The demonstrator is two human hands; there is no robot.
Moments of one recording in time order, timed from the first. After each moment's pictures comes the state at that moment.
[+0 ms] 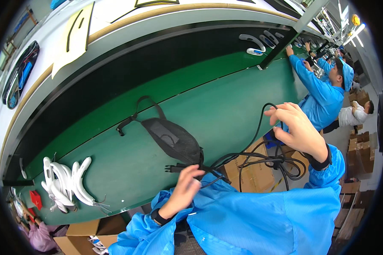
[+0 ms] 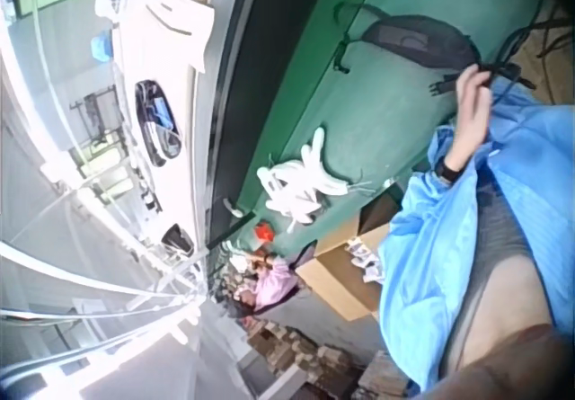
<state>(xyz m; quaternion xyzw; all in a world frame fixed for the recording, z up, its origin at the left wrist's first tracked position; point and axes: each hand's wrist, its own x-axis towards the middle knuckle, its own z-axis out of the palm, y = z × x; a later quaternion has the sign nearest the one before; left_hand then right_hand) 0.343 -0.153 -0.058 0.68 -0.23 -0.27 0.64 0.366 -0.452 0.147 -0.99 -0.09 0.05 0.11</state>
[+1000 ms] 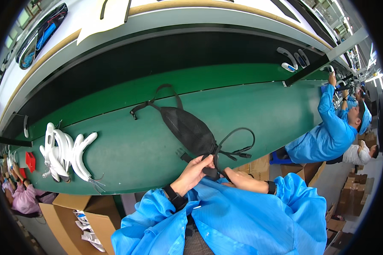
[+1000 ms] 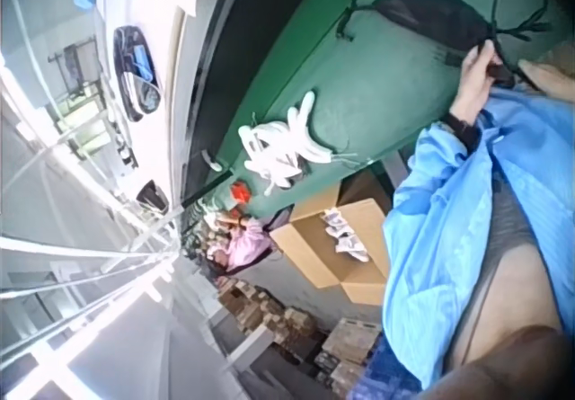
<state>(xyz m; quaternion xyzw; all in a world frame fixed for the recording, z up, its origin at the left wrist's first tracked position) 0.380 -0.200 -0.097 0.32 0.15 -0.46 0.82 0.336 -0.394 -0.030 -0.85 -0.08 0.41 0.32</state>
